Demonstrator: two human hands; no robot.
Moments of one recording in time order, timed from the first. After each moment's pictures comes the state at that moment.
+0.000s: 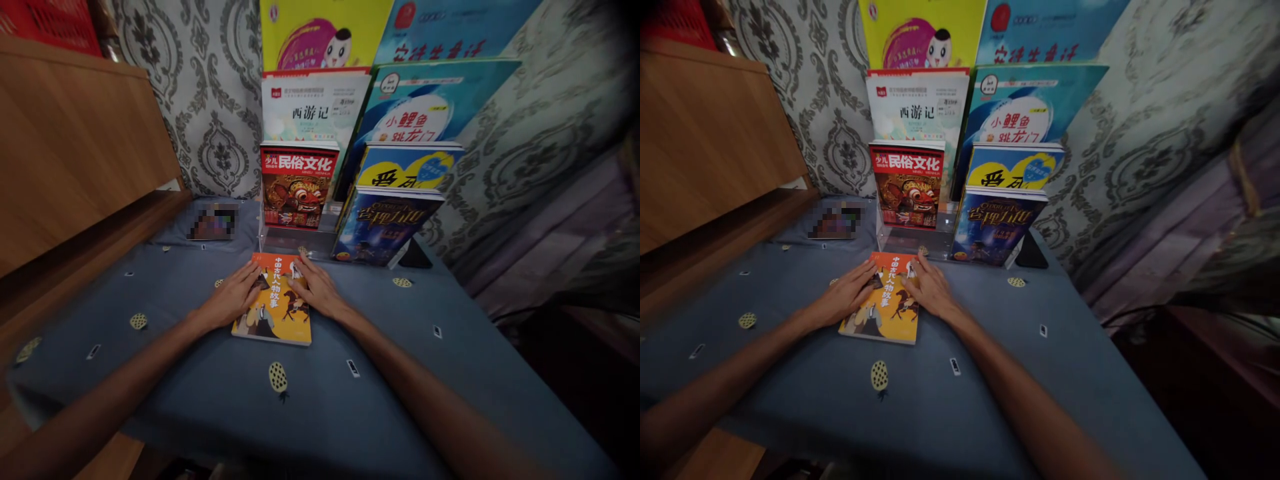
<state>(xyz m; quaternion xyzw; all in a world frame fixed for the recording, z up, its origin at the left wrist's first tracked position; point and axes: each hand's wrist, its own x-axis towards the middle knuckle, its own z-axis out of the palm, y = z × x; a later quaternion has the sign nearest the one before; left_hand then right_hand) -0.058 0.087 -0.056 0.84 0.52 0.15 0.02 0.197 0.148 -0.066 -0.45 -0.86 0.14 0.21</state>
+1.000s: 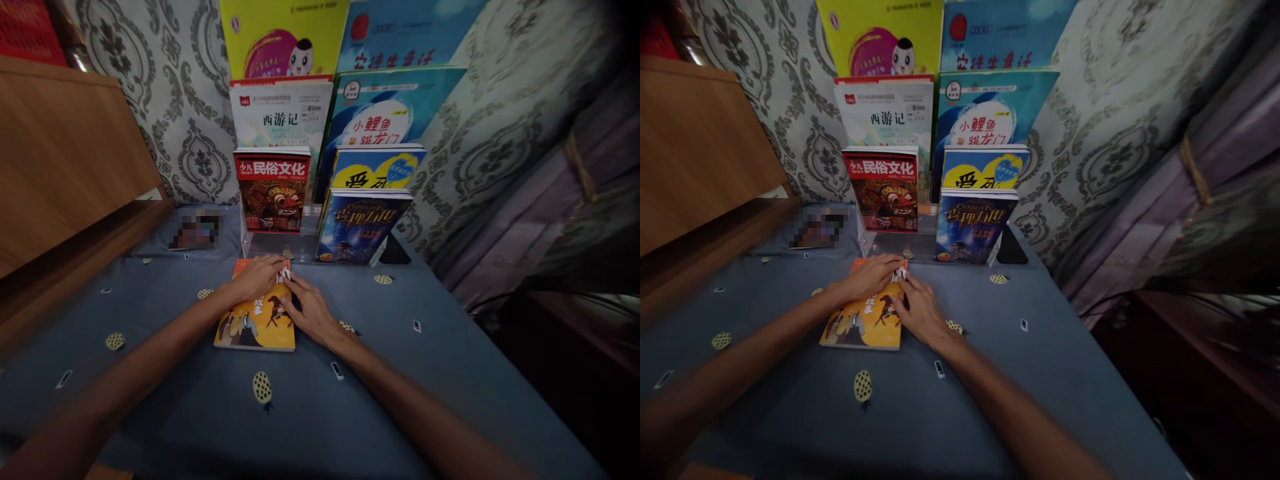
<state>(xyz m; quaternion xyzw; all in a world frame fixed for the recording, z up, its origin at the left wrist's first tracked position) 0.018 0.156 -0.026 0.90 0.41 0.11 0.01 0.208 0.105 -0.067 -0.44 -0.83 0.16 0.31</state>
